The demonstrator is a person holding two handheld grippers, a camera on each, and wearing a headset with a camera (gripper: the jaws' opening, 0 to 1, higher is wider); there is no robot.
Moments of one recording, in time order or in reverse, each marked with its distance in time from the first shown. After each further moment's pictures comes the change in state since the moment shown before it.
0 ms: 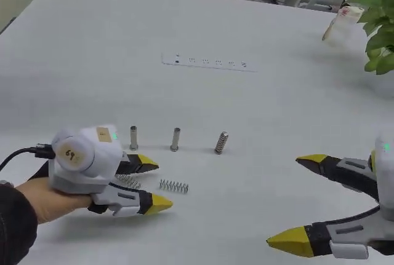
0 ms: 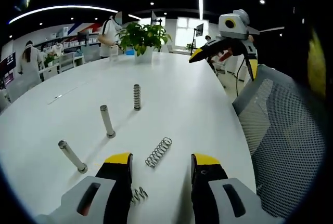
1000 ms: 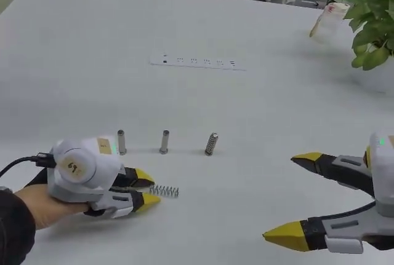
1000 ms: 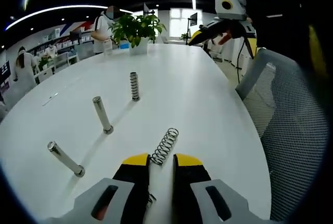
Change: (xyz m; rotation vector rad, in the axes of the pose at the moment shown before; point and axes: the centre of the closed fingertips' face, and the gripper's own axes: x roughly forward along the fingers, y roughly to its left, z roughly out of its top) left arm 0.012 0.002 -0.017 0.056 0.071 -0.013; right arm -0.005 -0.005 -0.001 0.012 0.012 -0.031
